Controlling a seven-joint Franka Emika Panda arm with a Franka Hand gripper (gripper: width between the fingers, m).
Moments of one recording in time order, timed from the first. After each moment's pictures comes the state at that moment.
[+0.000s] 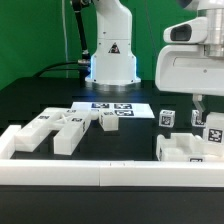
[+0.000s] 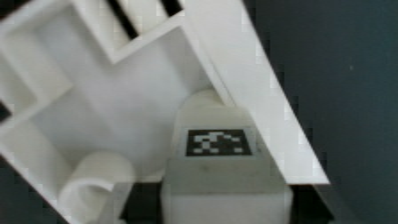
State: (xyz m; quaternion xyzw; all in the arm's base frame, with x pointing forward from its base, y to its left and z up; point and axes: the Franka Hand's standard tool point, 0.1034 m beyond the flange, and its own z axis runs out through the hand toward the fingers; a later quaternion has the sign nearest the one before) arm 0.610 0.131 0.076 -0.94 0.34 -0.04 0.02
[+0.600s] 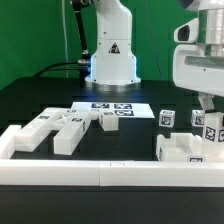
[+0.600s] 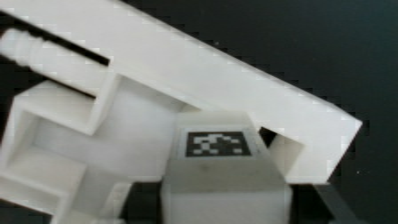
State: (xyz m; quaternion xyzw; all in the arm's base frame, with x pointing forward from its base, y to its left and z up) arm 0.610 0.132 0.076 -0.84 0.55 -0.03 0.03
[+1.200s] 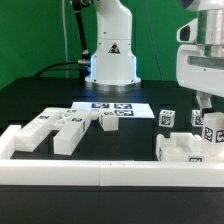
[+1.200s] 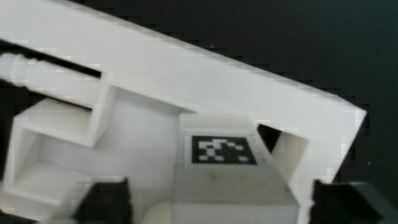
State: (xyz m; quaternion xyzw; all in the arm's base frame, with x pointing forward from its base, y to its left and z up) arm 0.609 0.133 0.075 -0.83 0.56 -0.03 0.03
